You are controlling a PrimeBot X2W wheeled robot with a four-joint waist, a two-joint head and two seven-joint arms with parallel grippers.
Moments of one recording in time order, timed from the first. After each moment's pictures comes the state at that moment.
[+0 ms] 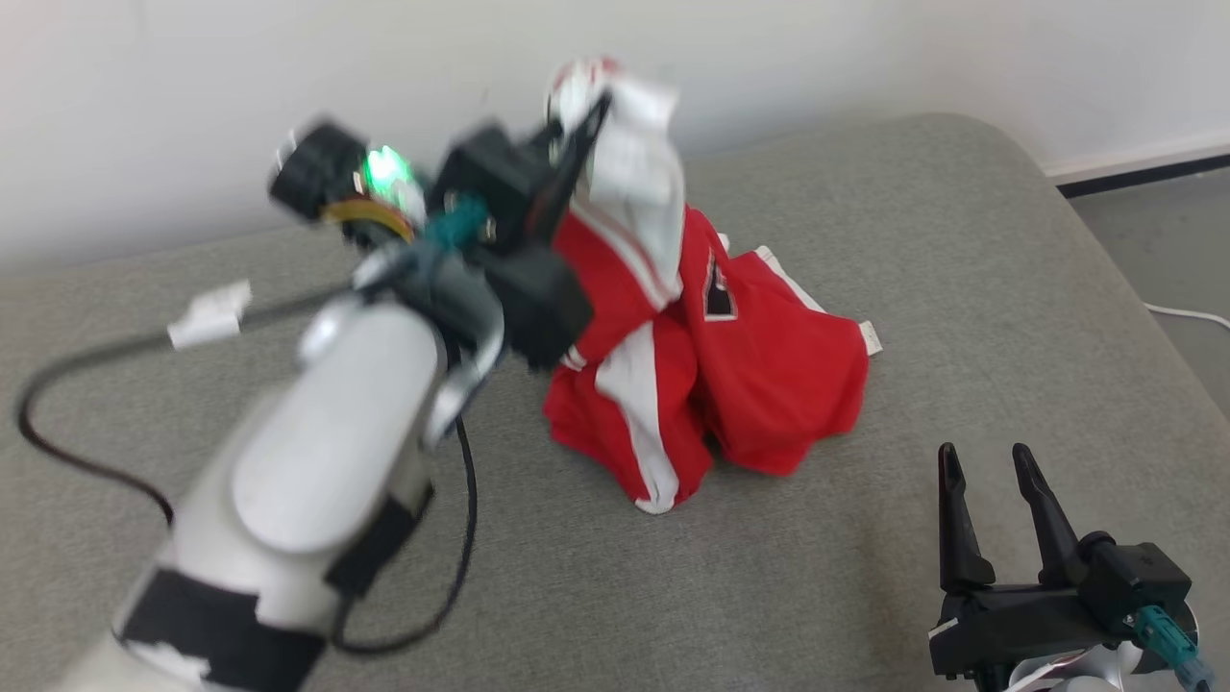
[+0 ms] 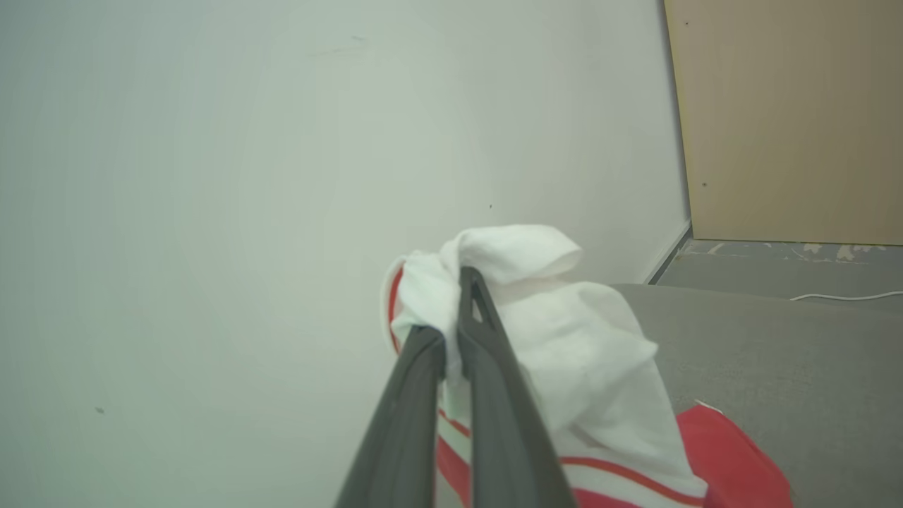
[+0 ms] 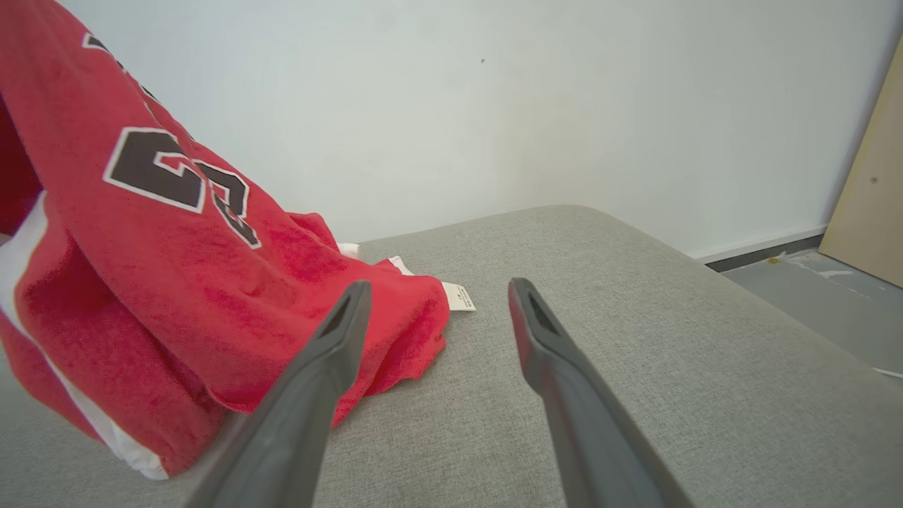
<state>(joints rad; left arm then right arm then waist) -0.90 0.18 -0.55 0.34 -0.23 -0.12 0.06 -0.12 -0.05 -0.03 0.25 0.18 0.13 -0.26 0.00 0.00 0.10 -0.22</state>
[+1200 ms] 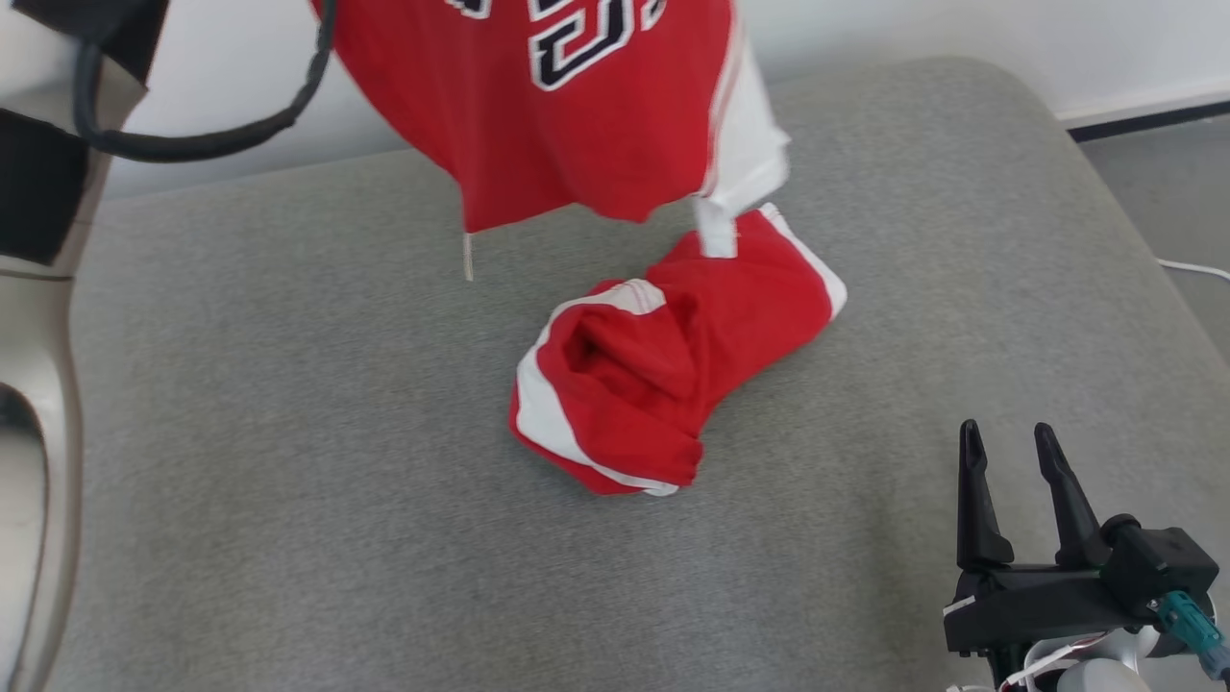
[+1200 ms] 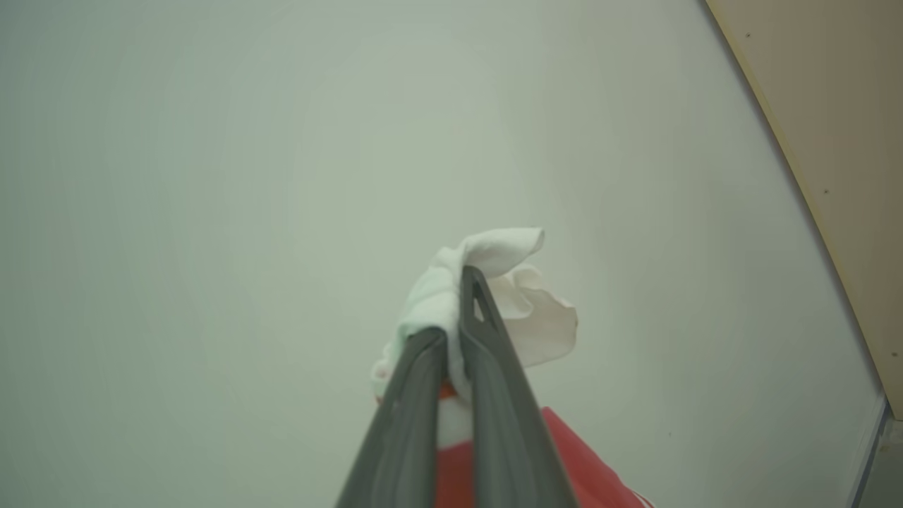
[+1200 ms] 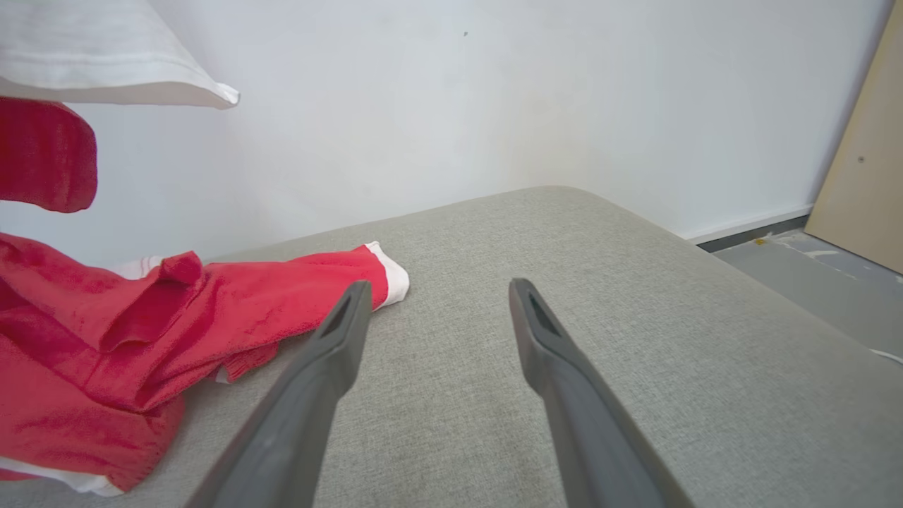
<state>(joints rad) -1.81 0.18 -0.65 0.89 -0.45 -0.13 -0.12 -0.14 -0.05 -0.06 0.24 0.21 0.13 -0.26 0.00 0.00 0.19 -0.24</state>
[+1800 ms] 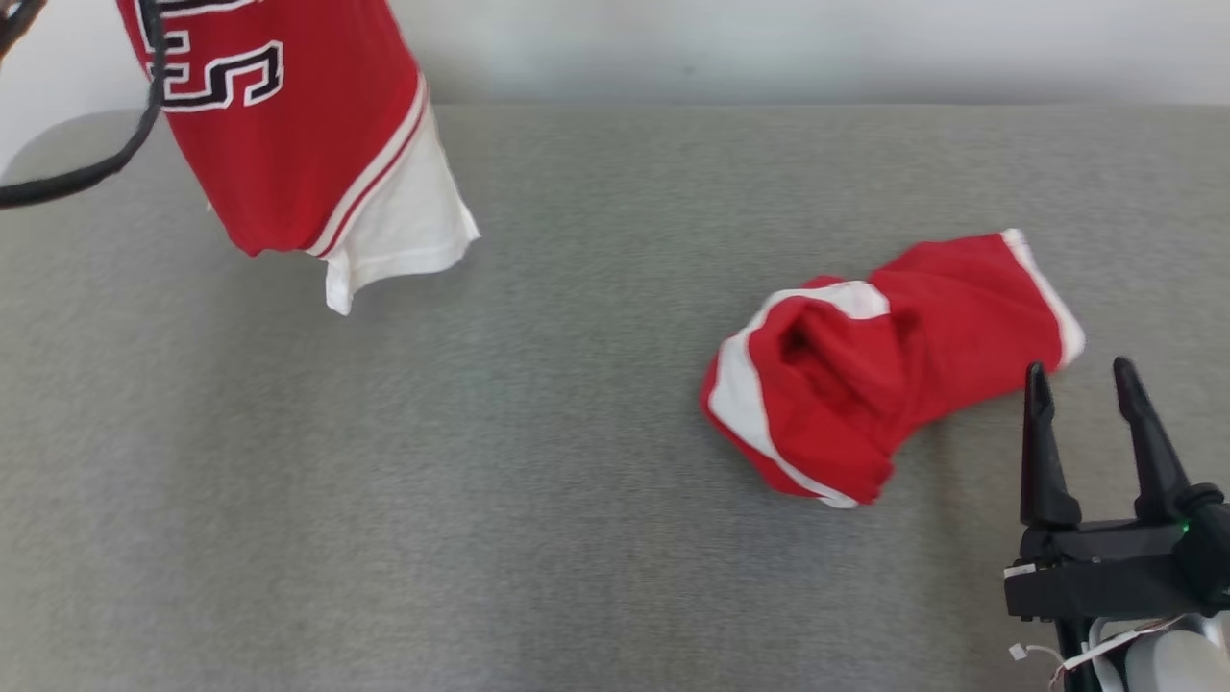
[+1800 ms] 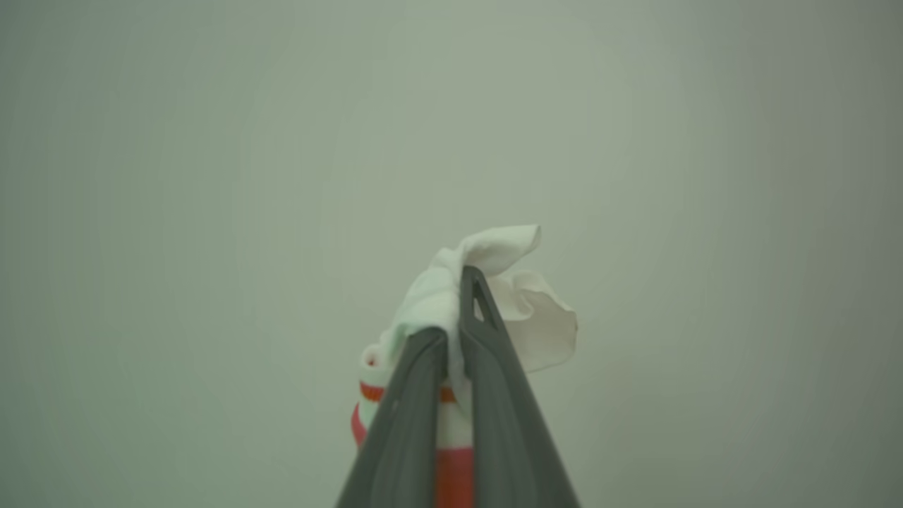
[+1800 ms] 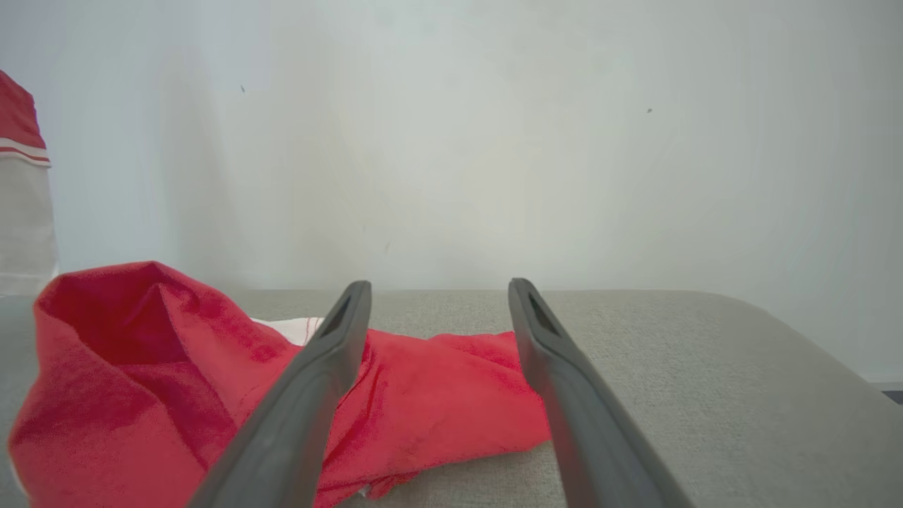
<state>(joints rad) -1.68 0.33 -0.58 0.91 -0.53 -0.10 -0.19 -0.14 -0.12 -0.09 0.07 0.13 0.13 -0.26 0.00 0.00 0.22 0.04</state>
